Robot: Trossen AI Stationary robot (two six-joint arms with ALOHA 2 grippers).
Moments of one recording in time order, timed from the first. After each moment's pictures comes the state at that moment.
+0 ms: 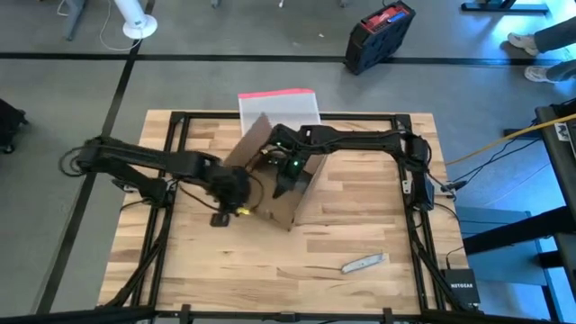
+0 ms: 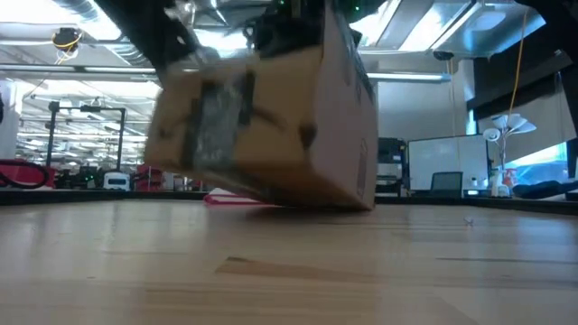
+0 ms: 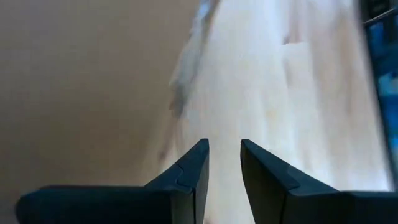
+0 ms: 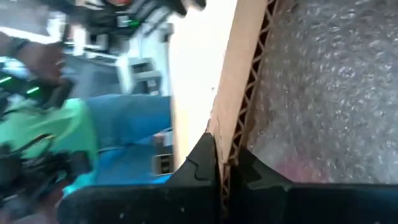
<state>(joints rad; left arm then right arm) -0.13 1.31 1.12 -0.94 0.16 -0.04 -0.21 1.99 1.70 -0.66 -0.92 0.38</state>
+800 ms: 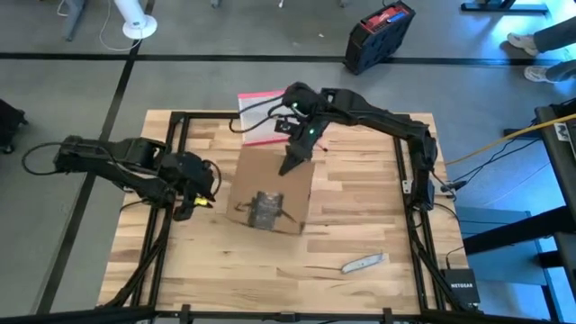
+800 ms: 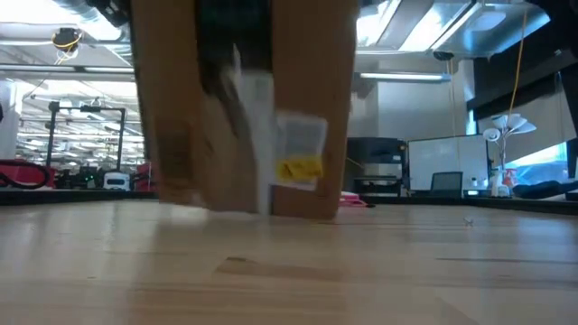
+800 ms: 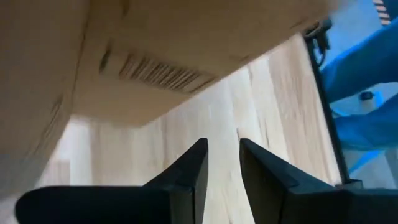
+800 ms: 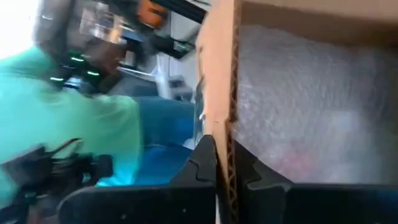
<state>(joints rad) -0.15 0.97 1.11 -1.08 0.14 -0.11 -0.26 1.95 2.16 -1.09 -0.97 0.38</state>
